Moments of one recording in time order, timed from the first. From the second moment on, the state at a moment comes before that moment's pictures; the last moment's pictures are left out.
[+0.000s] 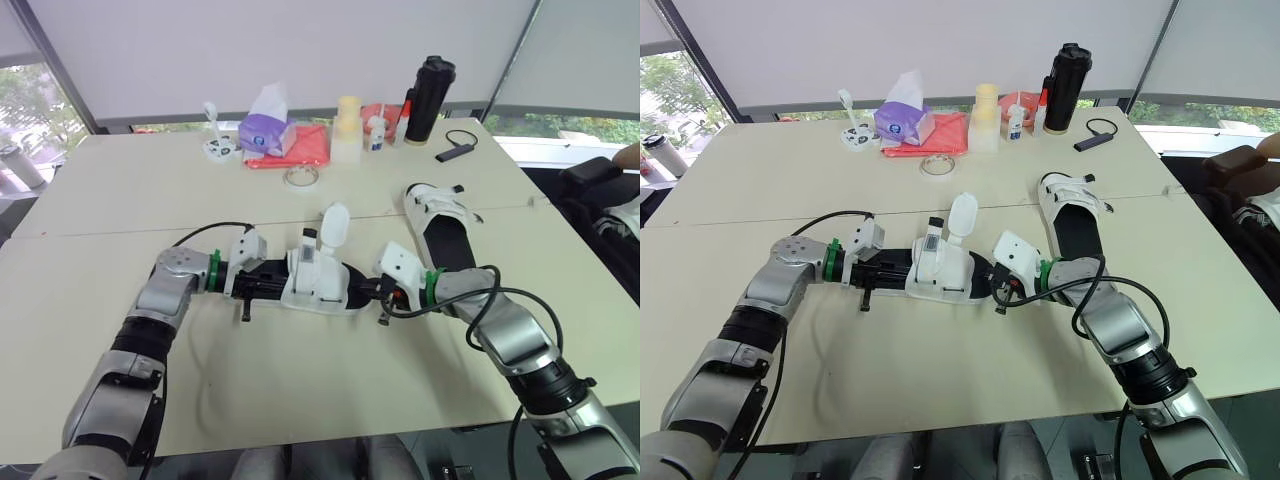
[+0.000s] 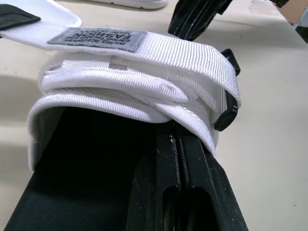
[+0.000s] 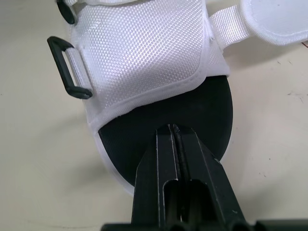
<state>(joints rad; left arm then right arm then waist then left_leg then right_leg) -0.67 0.51 -0.15 0.45 -0.21 0.14 -1.40 -0.48 -0.59 0.28 -0.20 0.10 0.63 0.84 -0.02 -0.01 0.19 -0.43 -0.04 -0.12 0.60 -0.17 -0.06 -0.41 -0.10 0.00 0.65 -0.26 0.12</state>
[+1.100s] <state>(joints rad) -0.78 0.61 0.03 0.44 -0.41 0.61 -1.29 -0.47 -0.58 0.29 -0.19 0.08 0.61 0.82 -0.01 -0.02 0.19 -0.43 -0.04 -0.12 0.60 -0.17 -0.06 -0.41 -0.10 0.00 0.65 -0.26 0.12</state>
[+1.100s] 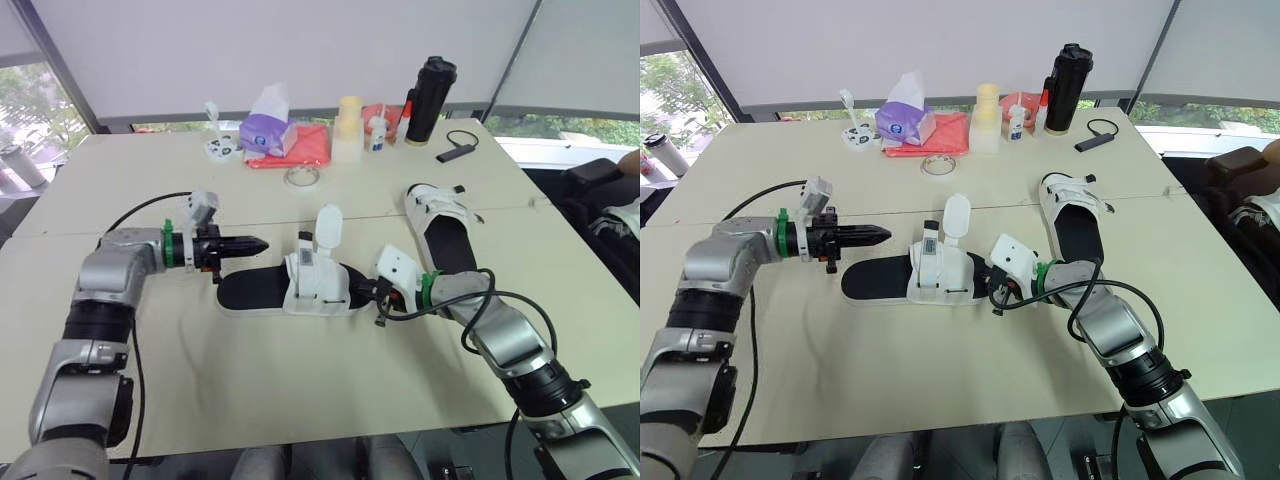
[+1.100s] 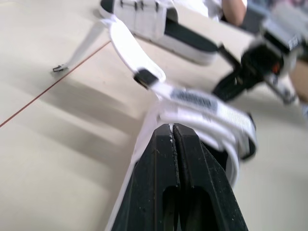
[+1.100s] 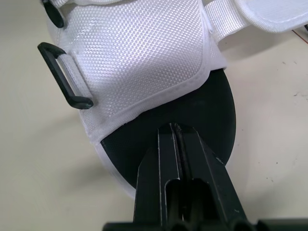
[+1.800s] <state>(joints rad) -1.12 0.33 0.06 1.06 -0.33 0.43 -1.17 -0.47 -0.57 0.31 -0.19 0.05 0.60 0.81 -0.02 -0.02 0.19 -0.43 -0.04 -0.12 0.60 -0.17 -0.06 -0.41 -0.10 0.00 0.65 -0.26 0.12</state>
